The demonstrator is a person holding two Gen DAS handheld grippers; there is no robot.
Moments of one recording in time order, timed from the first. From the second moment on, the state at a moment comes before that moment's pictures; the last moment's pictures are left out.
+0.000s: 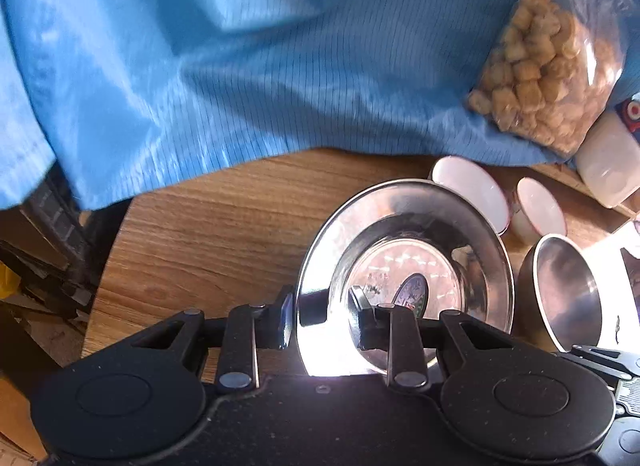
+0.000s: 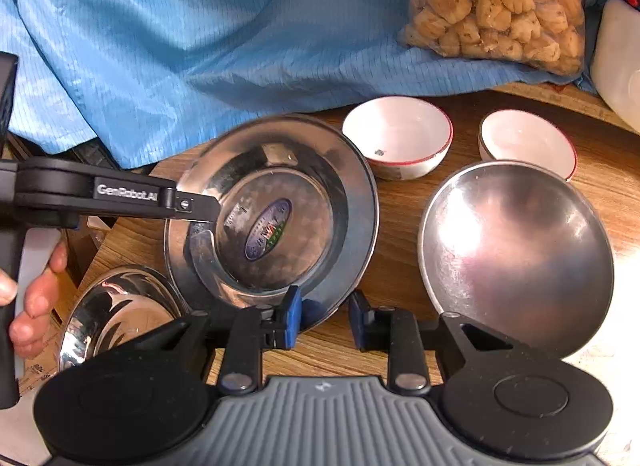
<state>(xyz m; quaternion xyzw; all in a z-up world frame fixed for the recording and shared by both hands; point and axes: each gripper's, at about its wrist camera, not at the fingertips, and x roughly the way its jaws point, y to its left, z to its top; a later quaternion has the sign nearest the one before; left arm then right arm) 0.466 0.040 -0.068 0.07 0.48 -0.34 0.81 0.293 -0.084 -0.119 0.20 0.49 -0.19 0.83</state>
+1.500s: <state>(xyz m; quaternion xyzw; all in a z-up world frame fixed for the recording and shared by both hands) 0.376 0.185 -0.060 0.00 0.48 -0.16 0.86 0.303 -0.011 -0.095 0.18 0.54 0.02 0.82</state>
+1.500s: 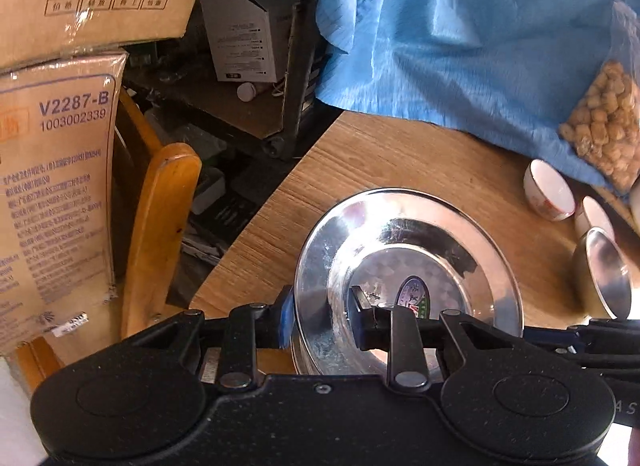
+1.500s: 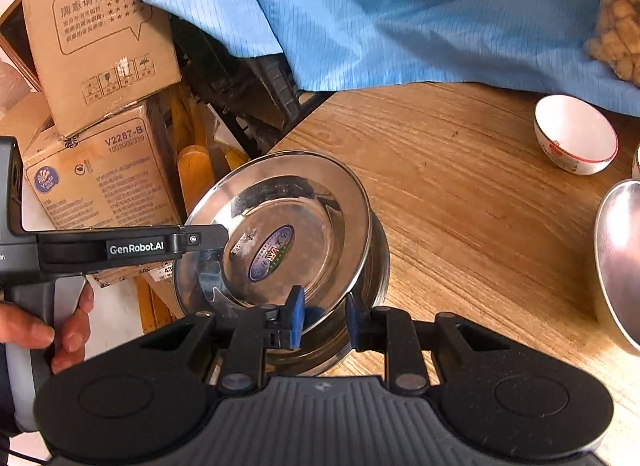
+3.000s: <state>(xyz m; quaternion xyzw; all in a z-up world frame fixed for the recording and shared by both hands) 0.359 0.168 -0.058 0.07 0.45 -0.17 0.87 0.293 -0.013 -0.096 0.19 0.55 0.04 0.81</state>
